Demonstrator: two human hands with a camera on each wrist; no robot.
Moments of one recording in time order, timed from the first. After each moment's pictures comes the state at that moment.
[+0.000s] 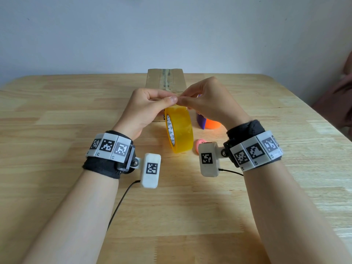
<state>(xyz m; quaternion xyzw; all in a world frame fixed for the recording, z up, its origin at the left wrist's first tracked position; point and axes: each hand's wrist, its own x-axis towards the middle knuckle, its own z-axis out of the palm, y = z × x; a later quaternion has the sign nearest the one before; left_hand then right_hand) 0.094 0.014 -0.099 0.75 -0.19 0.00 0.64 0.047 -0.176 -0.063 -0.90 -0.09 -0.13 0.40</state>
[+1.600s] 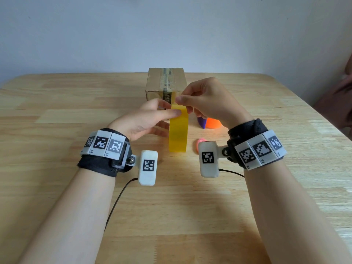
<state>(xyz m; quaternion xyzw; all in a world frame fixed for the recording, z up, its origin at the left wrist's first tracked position) 0.087 0.016 -0.097 0.75 -0.12 -0.24 0.60 0.049 -0.175 -0.062 -0.88 -0.06 -0.06 0.47</state>
